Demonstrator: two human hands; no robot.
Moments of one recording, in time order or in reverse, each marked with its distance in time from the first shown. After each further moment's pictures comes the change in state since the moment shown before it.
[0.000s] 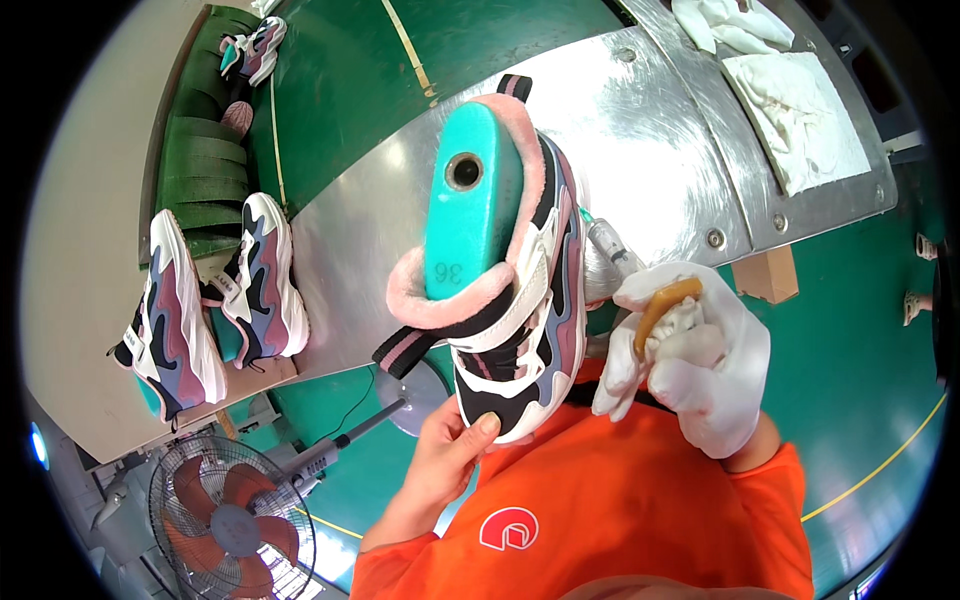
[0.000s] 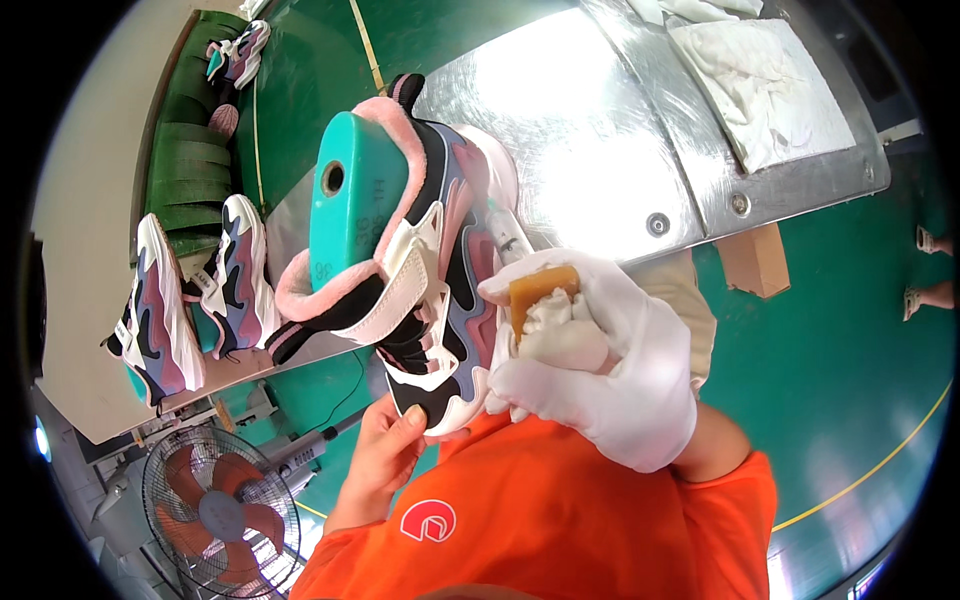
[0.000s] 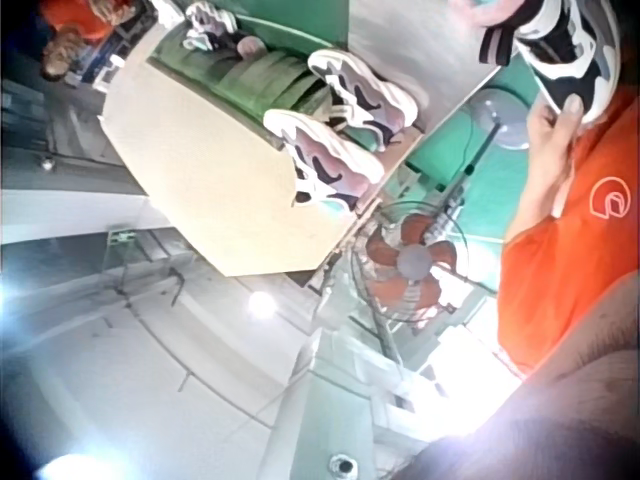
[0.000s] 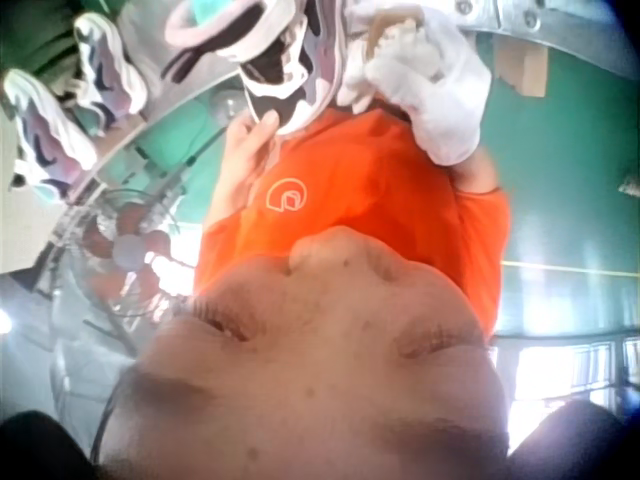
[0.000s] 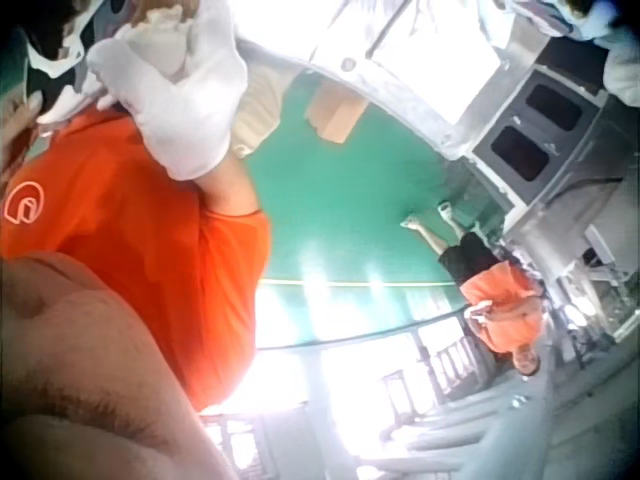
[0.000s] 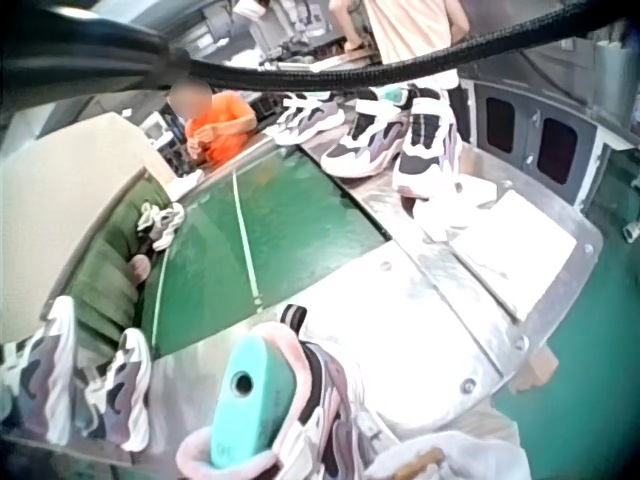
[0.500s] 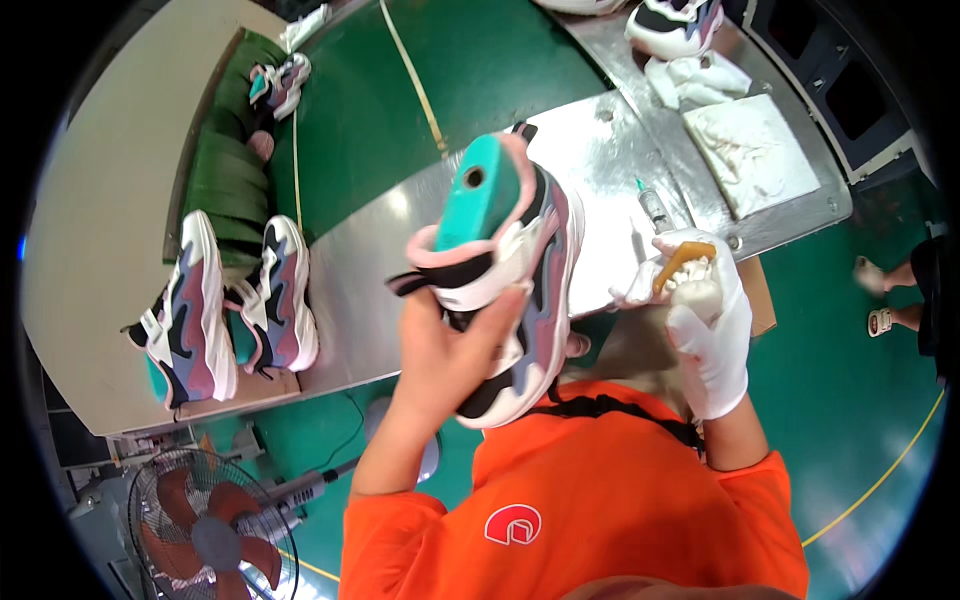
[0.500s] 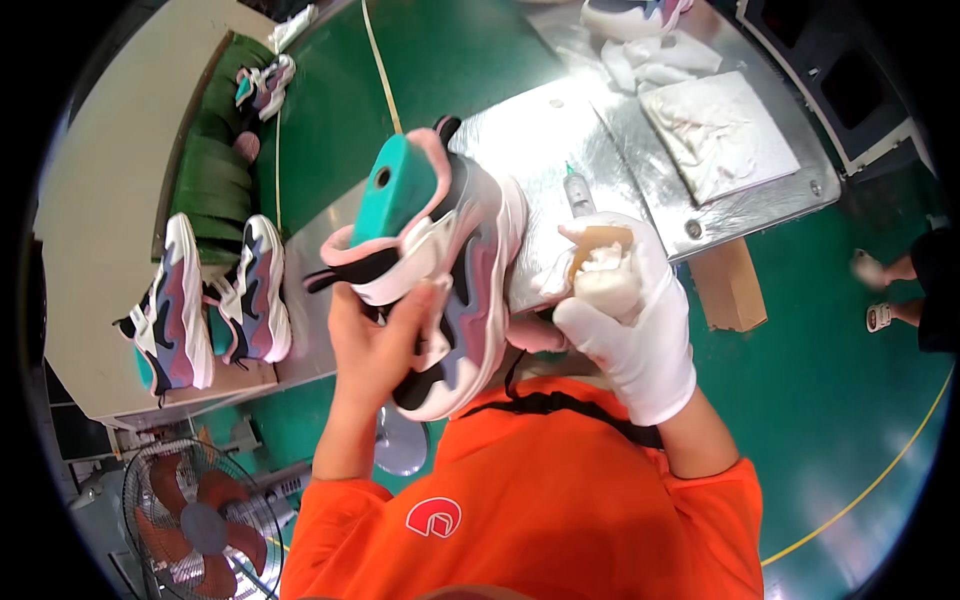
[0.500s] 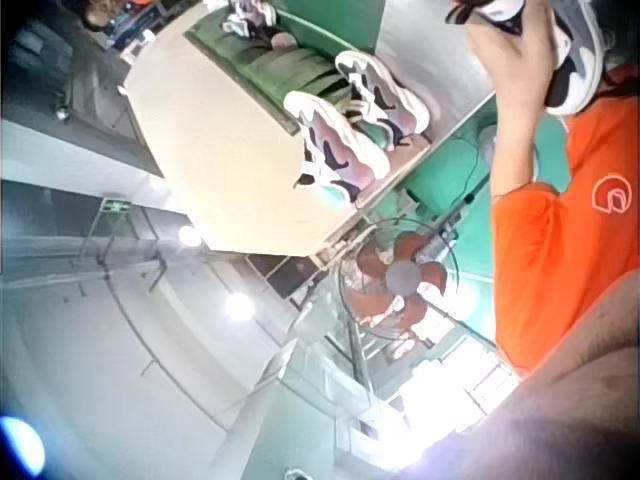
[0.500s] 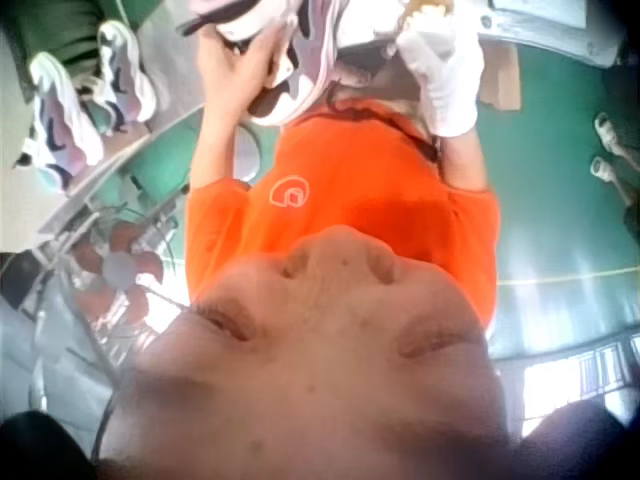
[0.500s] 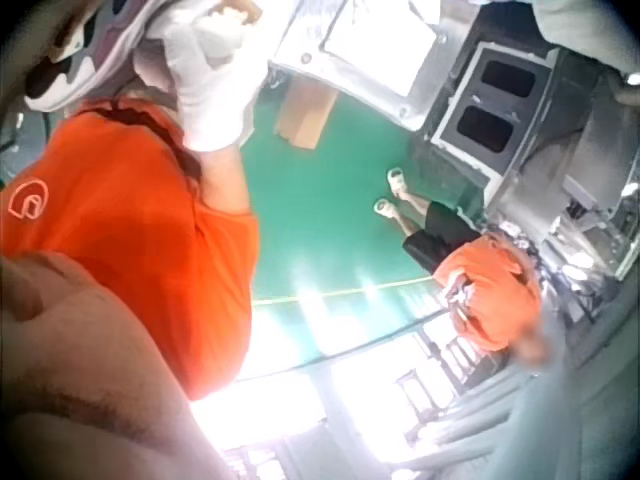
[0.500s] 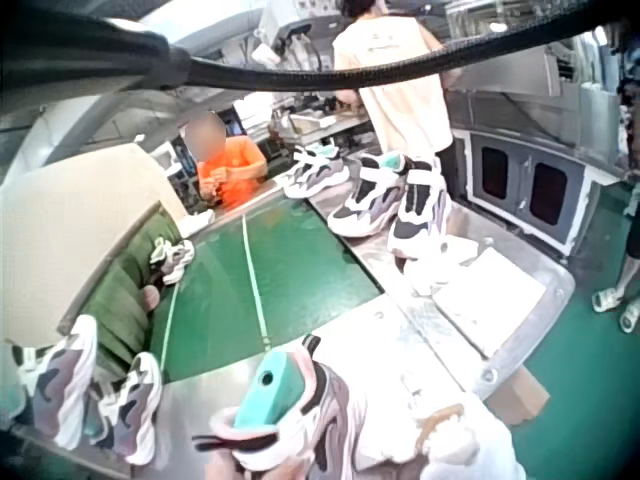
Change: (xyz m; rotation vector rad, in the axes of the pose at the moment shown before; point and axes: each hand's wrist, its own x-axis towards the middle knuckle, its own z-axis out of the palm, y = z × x) left_hand 0.061 0.092 0.067 0.625 0.121 0.929; right_hand 0.003 0.002 -0.017 -0.340 0.222 -0.453
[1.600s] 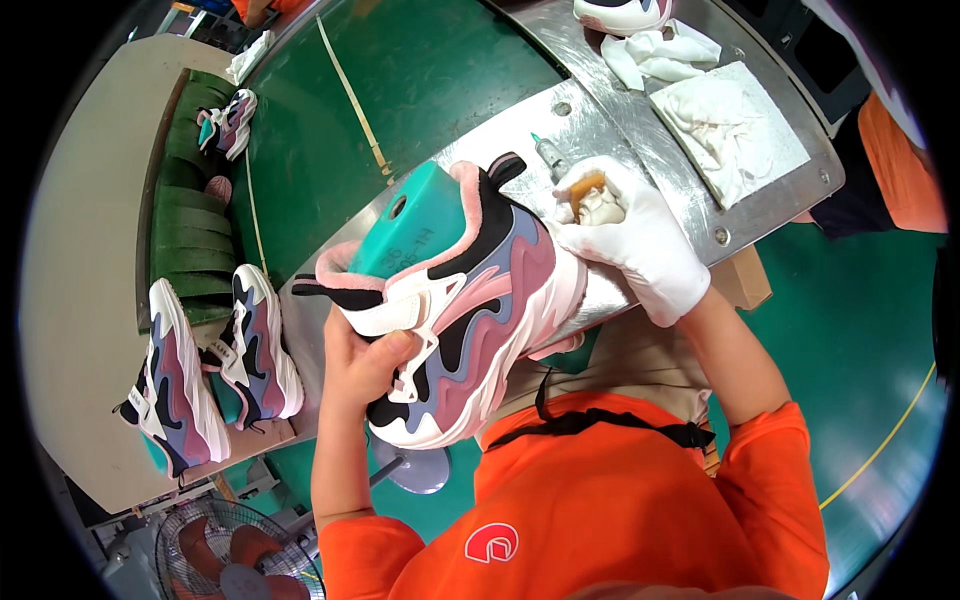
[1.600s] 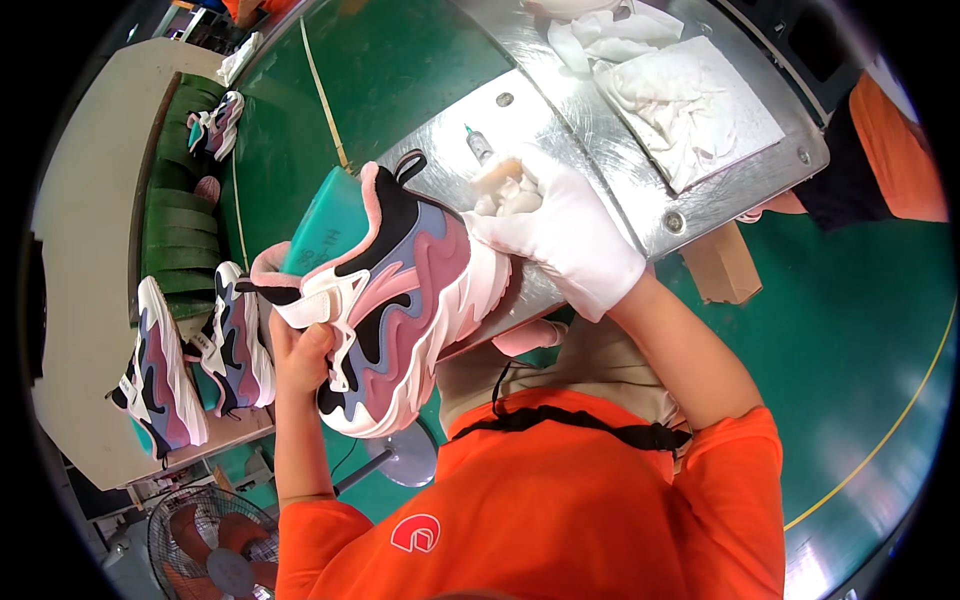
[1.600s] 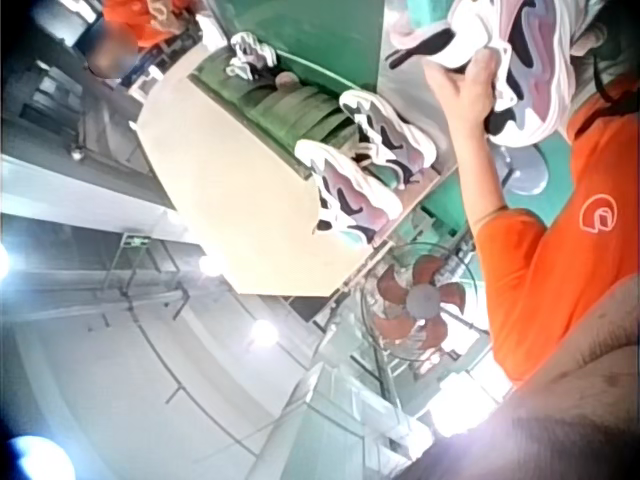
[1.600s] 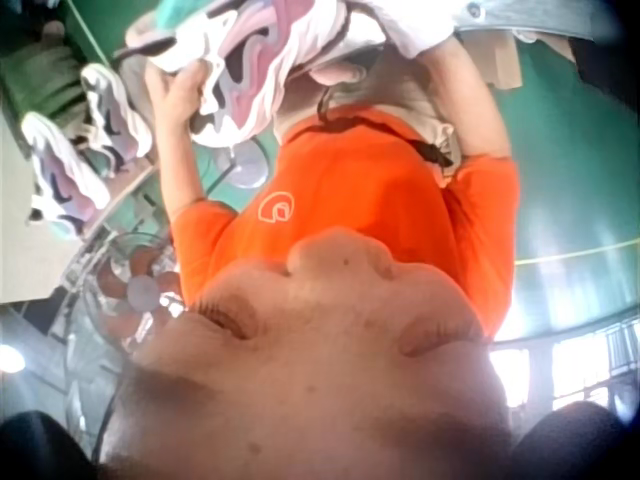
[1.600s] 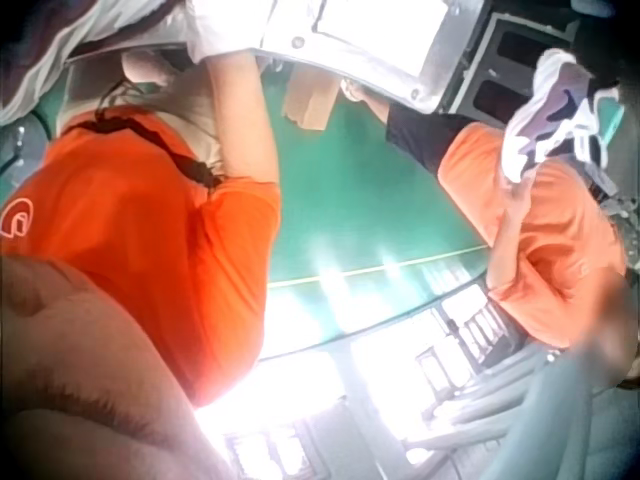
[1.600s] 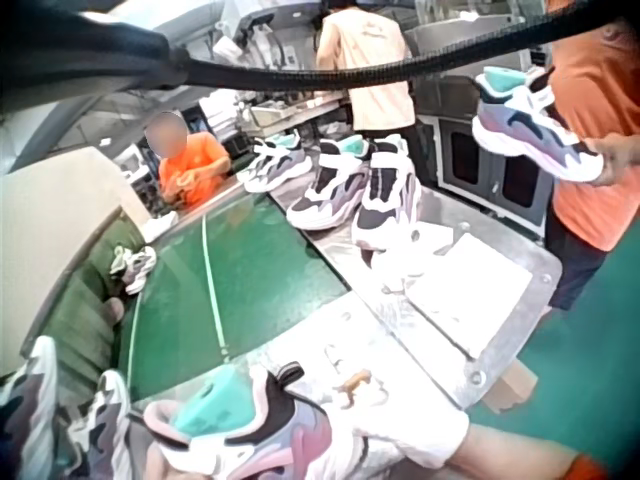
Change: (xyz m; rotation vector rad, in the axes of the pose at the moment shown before) left_hand 0.038 -0.051 -0.059 -0.135 -0.211 -0.107; right_hand 0.080 0.034 -0.005 0.063 -0.094 0.318
